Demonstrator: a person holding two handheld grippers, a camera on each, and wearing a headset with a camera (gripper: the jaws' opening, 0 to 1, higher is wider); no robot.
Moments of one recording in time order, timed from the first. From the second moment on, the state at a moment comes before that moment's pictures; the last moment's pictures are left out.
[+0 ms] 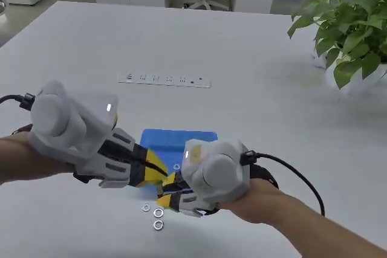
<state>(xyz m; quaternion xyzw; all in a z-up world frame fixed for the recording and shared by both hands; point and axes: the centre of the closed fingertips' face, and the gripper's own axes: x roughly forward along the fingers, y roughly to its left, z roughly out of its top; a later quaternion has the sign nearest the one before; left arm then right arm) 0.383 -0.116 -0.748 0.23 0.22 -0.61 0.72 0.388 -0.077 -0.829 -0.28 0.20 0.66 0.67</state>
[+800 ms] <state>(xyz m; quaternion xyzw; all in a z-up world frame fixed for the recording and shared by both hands) 0.362 -0.113 -0.776 0.21 0.25 -0.61 0.72 0.363 -0.078 -0.858 -0.26 0.22 0.67 0.66</state>
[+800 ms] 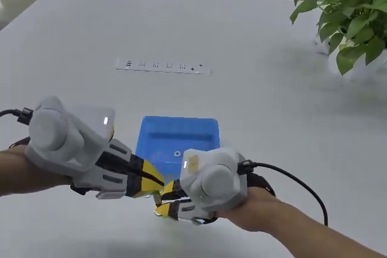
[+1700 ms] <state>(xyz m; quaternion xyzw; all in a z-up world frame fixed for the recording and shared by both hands) 0.359 -0.113 -0.782 0.19 0.26 -0.61 0.72 0.355 -0.077 -0.866 -0.26 0.23 0.68 0.65</state>
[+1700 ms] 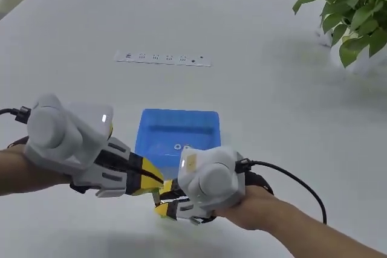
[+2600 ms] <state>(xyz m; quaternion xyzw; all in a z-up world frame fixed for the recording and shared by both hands) 0.358 -0.116 -0.782 0.19 0.25 -0.61 0.72 0.355 -0.078 -0.868 -0.26 0.24 0.67 0.65</state>
